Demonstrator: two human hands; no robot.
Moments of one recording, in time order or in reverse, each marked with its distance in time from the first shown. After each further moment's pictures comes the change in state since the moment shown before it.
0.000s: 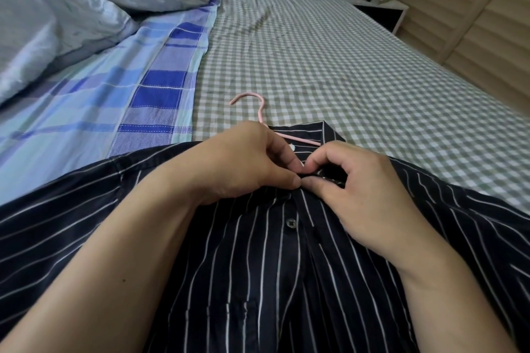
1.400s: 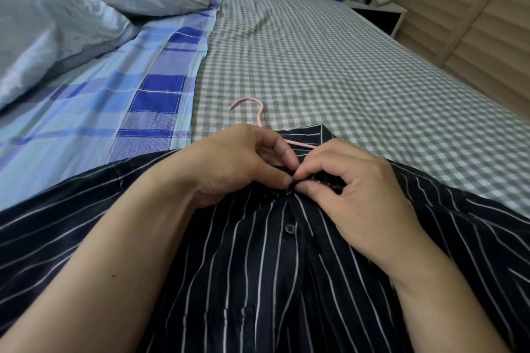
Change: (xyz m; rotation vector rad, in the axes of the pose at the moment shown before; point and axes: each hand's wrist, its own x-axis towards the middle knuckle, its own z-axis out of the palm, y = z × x) left_hand 0.007 -0.015 -0.003 -0.357 -0.049 -0.010; right_hand 0.000 0.003 0.005 0.046 0.090 -0.207
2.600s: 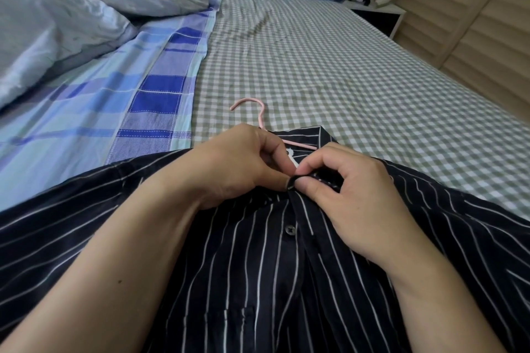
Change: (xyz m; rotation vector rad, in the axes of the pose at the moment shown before) left_hand -0.003 0.003 0.005 0.153 0.067 -0.004; right_hand 0.000 -0.010 -0.002 0.031 -0.060 0.224
